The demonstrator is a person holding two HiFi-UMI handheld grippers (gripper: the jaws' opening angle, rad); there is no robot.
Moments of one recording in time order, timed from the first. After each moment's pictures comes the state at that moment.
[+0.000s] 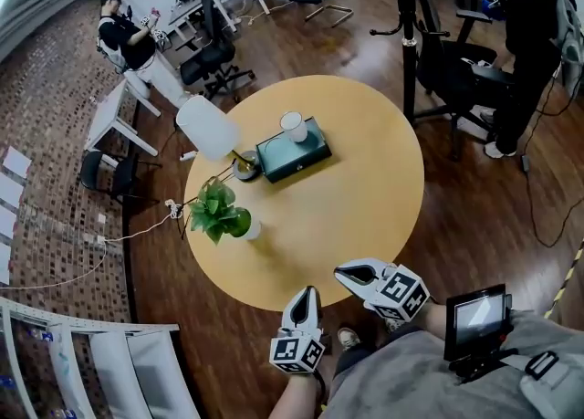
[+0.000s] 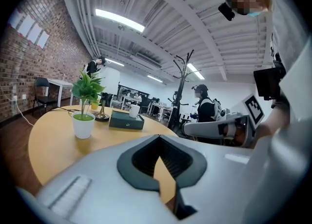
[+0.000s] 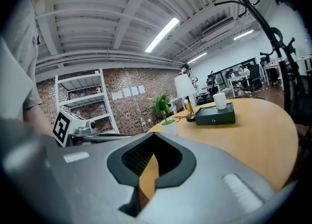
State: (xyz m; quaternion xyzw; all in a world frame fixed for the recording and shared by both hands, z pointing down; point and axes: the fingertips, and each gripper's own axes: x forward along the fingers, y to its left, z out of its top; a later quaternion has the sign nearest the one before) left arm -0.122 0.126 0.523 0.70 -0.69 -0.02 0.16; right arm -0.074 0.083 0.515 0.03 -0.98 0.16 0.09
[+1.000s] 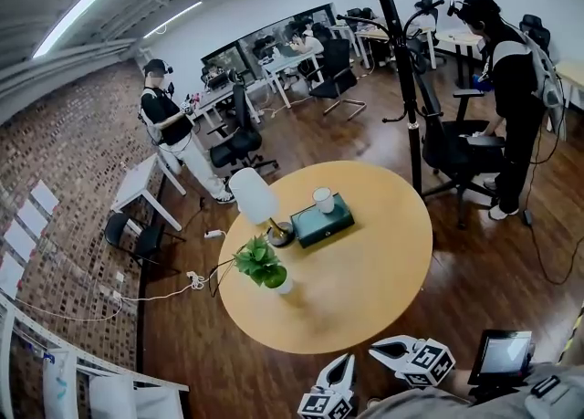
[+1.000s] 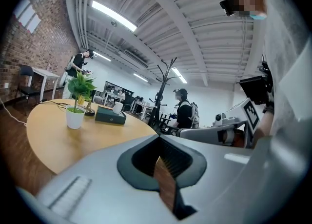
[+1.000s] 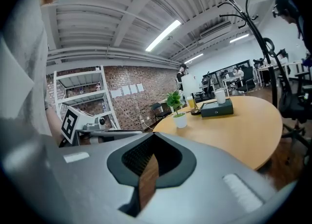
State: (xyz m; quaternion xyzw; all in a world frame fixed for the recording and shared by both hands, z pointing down) left arm -0.069 0.246 0.496 0.78 -0.61 -0.05 0.16; right arm -0.026 0.233 0.491 0.07 -0.98 0.17 0.12
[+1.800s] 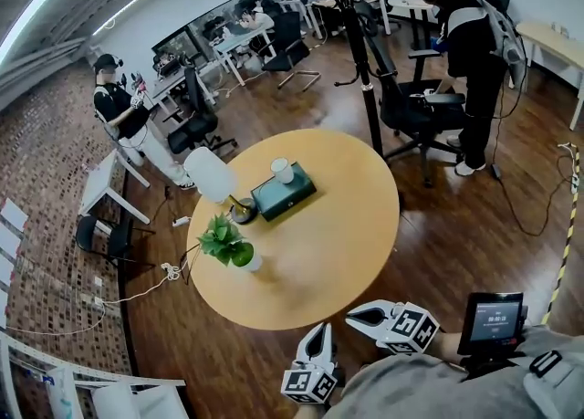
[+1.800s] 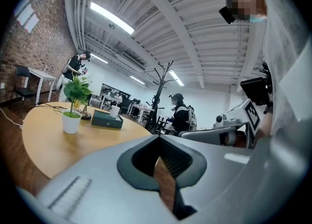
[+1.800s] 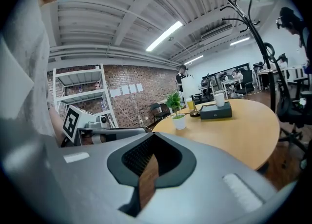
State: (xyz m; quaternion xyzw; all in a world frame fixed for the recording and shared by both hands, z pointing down) left arm -0.071 0.237 0.482 0.78 -0.60 -0.06 0.16; right arm -0.033 0.228 0.493 0.08 -0.98 0.14 0.12
